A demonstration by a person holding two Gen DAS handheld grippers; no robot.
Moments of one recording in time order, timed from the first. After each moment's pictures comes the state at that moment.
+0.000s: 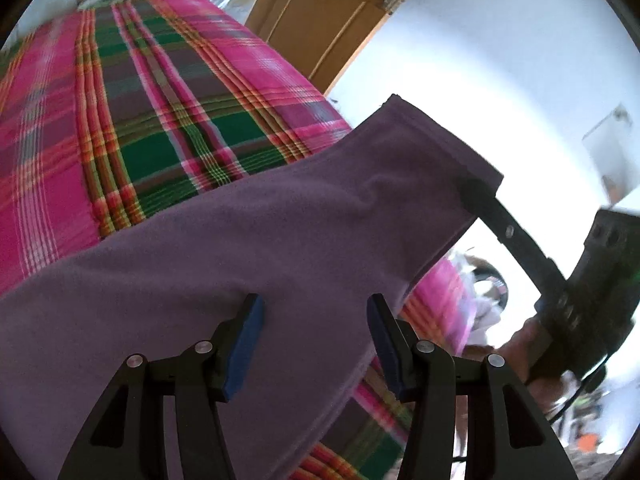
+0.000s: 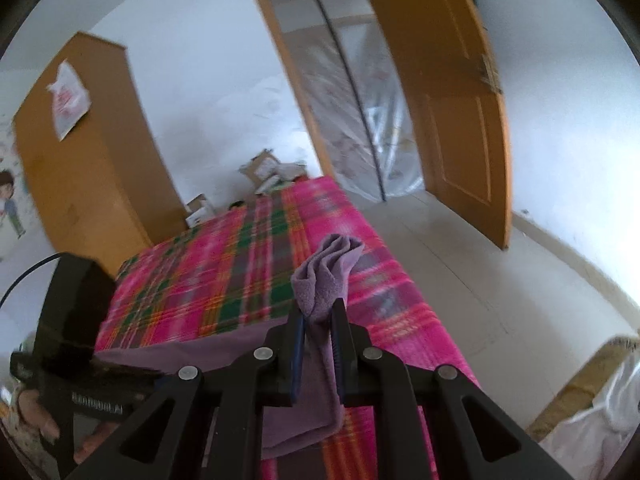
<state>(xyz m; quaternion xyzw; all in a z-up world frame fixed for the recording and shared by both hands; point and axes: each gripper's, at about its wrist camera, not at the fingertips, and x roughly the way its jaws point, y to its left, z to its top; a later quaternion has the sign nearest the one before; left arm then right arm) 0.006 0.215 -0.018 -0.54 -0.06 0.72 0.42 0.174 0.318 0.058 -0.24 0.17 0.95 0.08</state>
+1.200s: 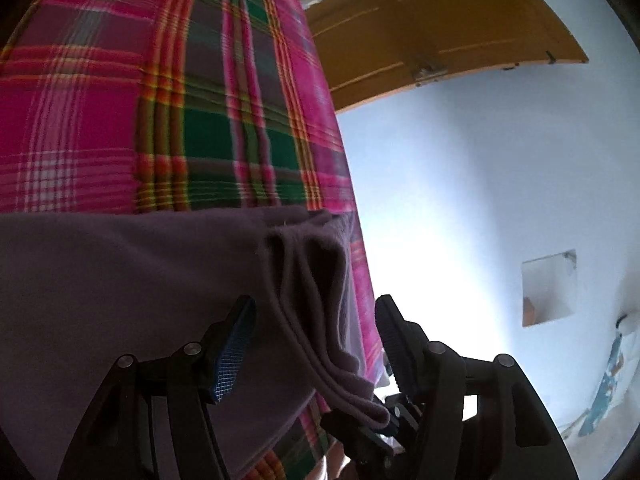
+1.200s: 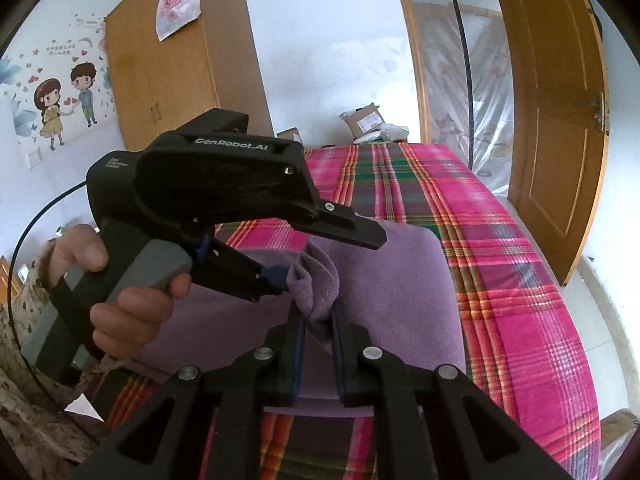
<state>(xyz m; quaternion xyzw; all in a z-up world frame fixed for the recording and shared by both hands) -0.045 0.164 -0.040 -0.57 -0.30 0.65 0.39 0.180 0.206 0.028 -0.30 0.06 0.95 -0.08</state>
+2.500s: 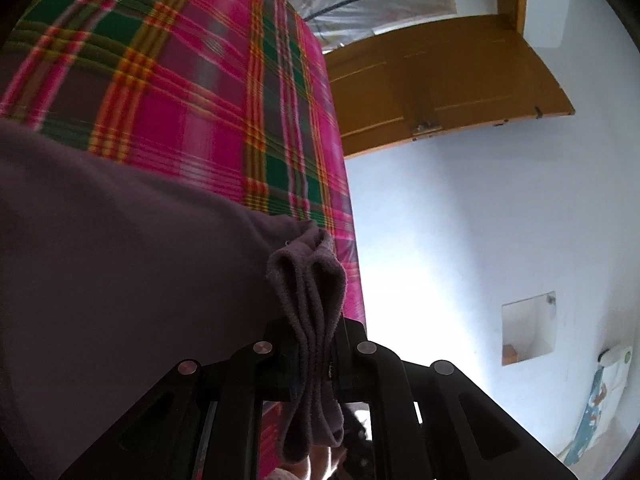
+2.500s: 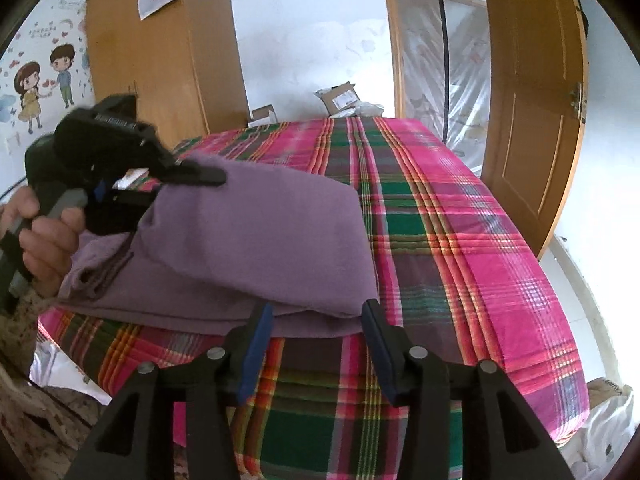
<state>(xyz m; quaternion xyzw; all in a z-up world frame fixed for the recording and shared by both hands) -0.009 0.074 -0.020 -0.52 -0.37 0.68 0.35 0.222 0.203 0.025 -0.34 0.05 0.94 -0.03</state>
